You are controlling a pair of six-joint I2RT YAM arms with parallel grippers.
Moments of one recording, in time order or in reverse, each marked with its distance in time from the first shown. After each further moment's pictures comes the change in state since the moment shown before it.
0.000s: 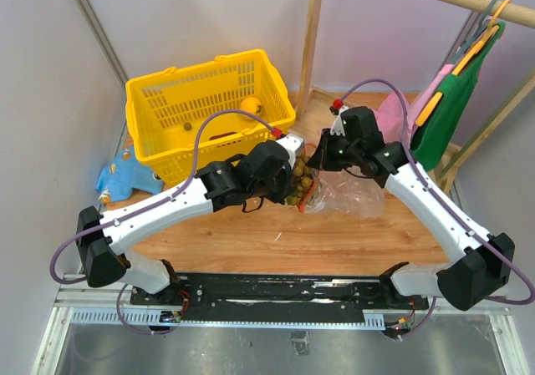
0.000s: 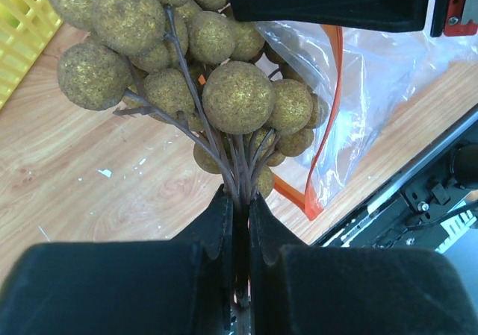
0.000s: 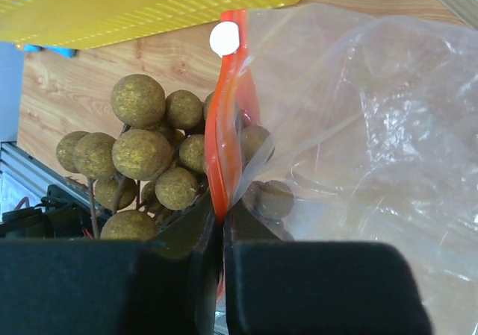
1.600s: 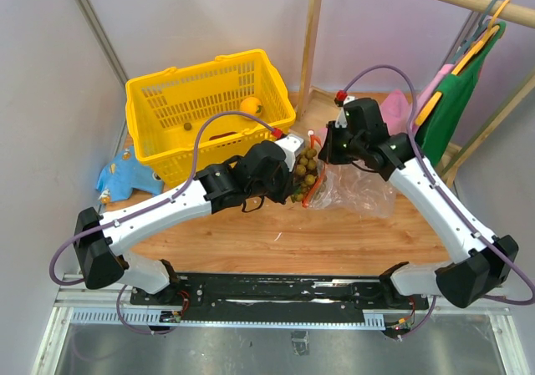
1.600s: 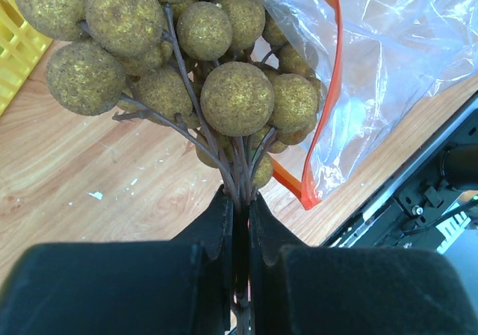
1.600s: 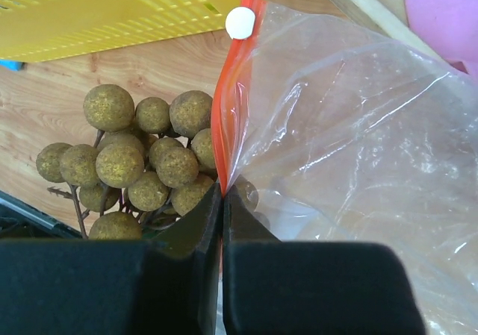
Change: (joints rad) left arm 0.014 -0.018 -0.062 0.108 0.053 0.037; right arm 0.000 0.011 0.130 -0.130 0.135 -0.092
